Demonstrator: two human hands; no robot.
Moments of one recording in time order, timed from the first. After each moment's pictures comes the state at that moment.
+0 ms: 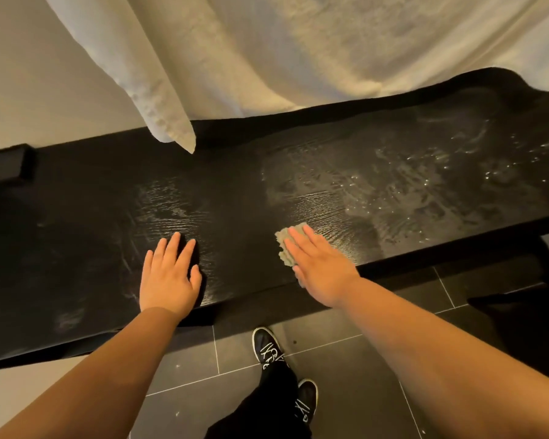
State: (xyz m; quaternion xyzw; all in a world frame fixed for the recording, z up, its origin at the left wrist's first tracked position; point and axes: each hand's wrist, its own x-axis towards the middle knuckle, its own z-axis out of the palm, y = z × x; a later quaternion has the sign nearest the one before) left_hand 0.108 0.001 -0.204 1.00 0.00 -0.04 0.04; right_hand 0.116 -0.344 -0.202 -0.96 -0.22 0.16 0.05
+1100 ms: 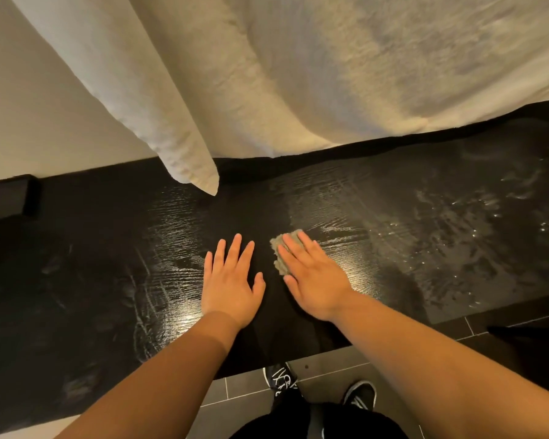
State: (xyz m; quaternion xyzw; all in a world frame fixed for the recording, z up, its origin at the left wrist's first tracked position) left_hand 0.216 -0.059 -0.210 0.99 -0.04 -0.09 0.10; right_hand 0.229 -0.279 -0.195 -0.95 -0.24 0.15 0.09
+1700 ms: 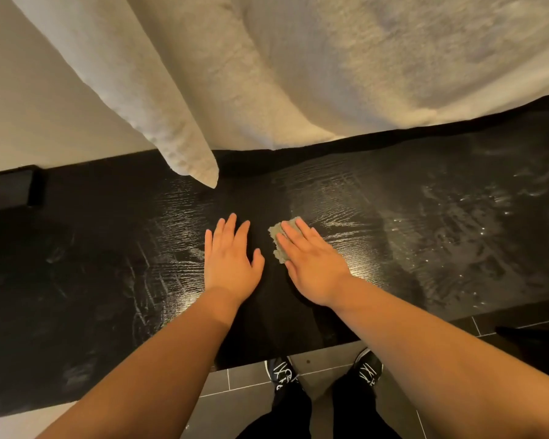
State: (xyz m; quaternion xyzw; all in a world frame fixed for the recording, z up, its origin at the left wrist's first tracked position) left_hand 0.247 -0.071 -0.200 0.99 -0.01 -0.06 0.11; right_hand 0.247 -0.281 -0.202 -0.95 -0.25 0.14 0.09
